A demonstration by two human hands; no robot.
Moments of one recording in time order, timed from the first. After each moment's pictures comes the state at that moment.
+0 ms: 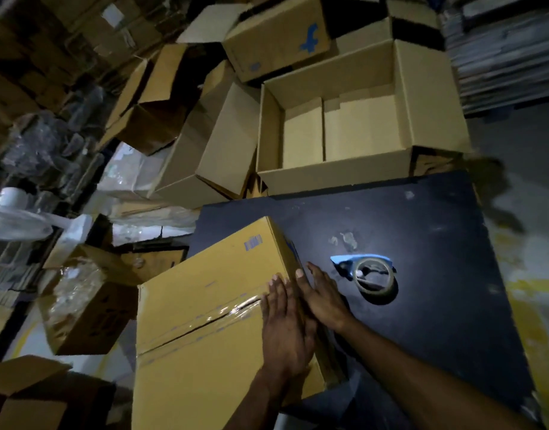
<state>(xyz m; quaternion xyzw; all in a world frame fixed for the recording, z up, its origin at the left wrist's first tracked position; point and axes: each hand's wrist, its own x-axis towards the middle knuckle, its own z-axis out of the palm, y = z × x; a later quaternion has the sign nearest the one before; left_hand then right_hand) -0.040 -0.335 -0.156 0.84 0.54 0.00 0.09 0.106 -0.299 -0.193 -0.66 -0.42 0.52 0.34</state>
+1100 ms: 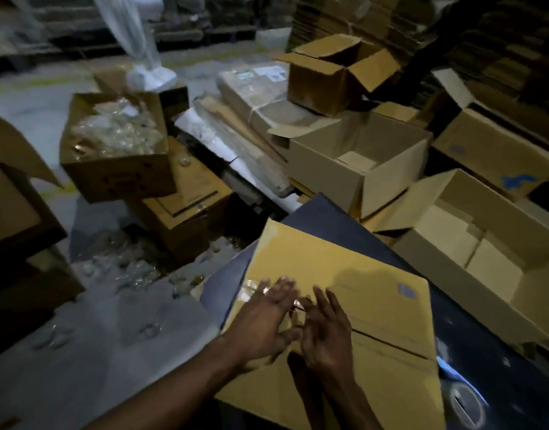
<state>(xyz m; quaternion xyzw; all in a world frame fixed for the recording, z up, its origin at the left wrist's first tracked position) -0.371 -0.299 -0.143 0.80 0.55 0.15 0.18 -0.165 -0.296 -0.123 -0.53 -0.81 0.10 0.23</state>
